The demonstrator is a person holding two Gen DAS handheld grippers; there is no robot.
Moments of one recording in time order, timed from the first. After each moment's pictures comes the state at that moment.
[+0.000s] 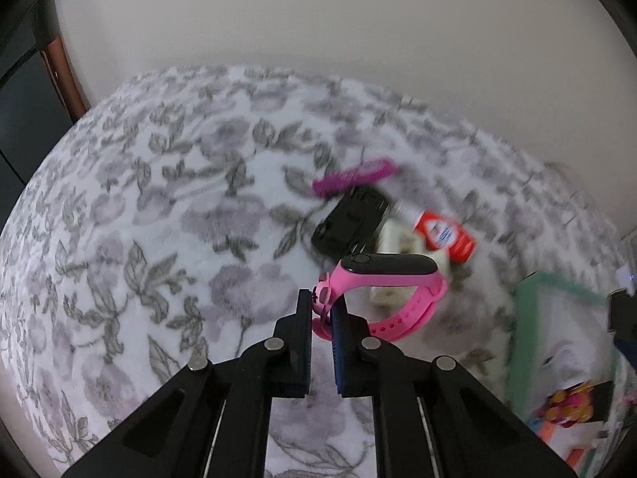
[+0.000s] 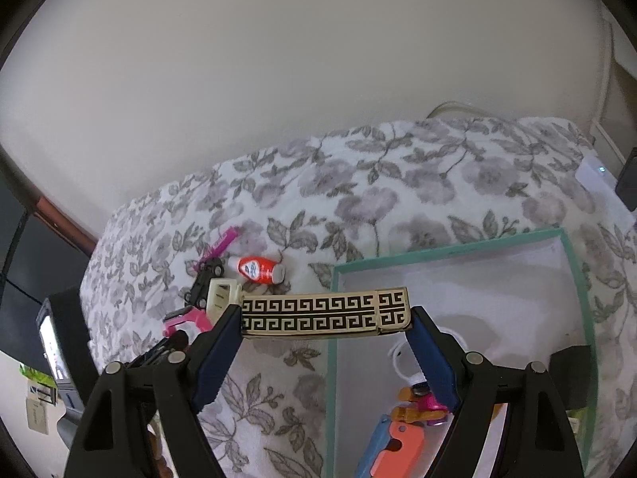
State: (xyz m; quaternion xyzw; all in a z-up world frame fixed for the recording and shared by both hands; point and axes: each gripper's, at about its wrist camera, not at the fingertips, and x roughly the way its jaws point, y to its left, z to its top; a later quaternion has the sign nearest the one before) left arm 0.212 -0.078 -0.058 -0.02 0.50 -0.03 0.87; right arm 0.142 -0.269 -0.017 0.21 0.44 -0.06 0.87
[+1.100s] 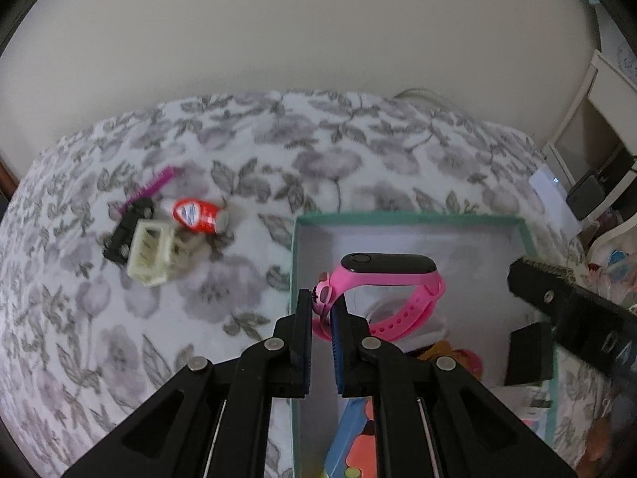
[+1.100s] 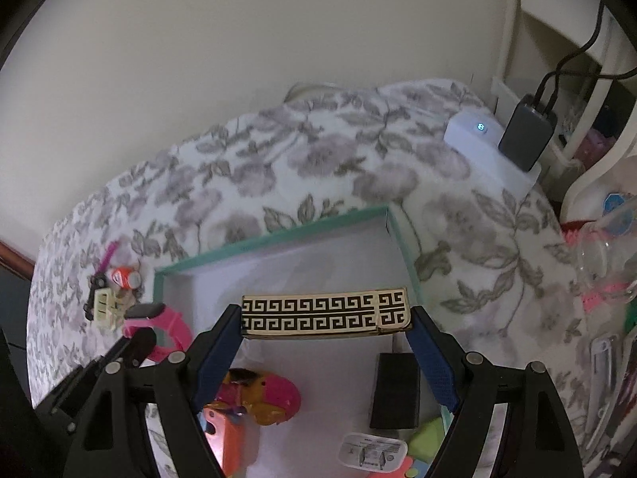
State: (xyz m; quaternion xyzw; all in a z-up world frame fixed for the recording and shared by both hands) left arm 0.153 -0.233 -0.052 0.07 0.50 -0.16 0.85; right arm 0.101 -0.392 -0.037 0.20 0.50 -0.18 0.82
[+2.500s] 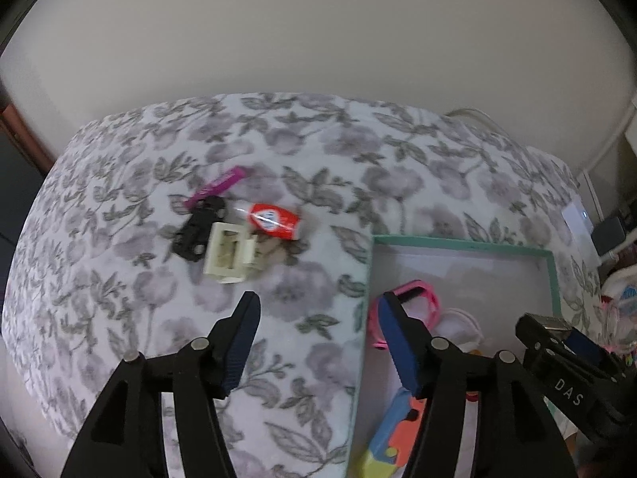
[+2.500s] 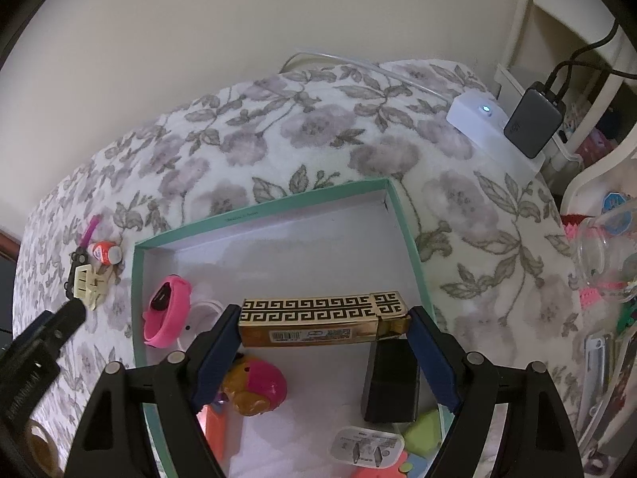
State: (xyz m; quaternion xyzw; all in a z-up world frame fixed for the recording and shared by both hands) left arm 0.175 -0.190 -0.007 0.06 0.53 -0.08 0.84; right arm 0.105 -0.389 -0.049 0.18 0.54 -0.17 0.80
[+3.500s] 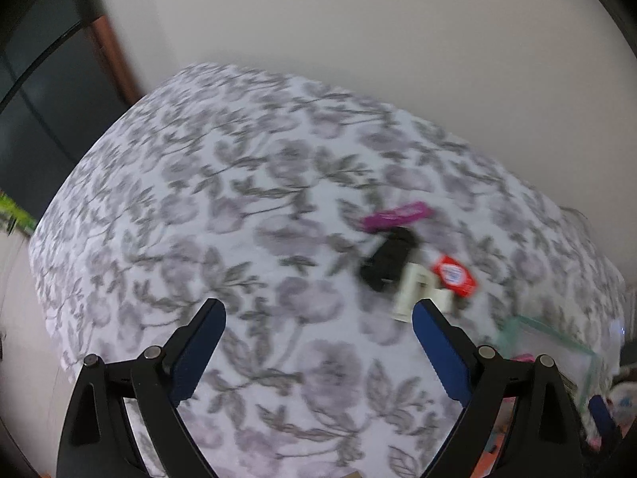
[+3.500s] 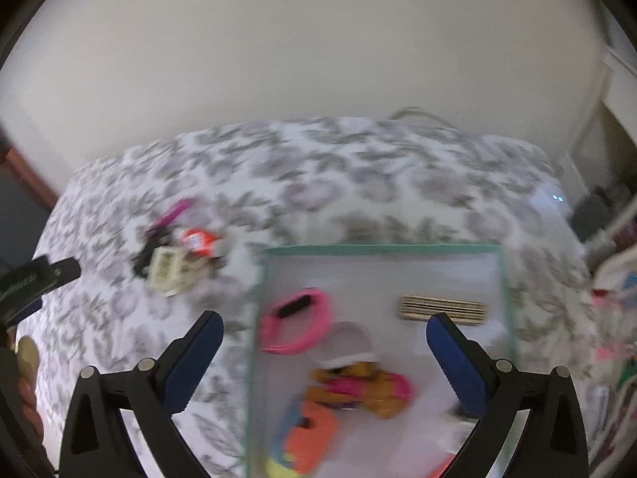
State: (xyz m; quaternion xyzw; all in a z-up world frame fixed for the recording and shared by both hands) left arm 0.216 -0.029 0.010 -0.05 0.54 0.09 0.84; right arm 0.142 -0.276 -0.009 0.10 0.50 -0.07 0.86
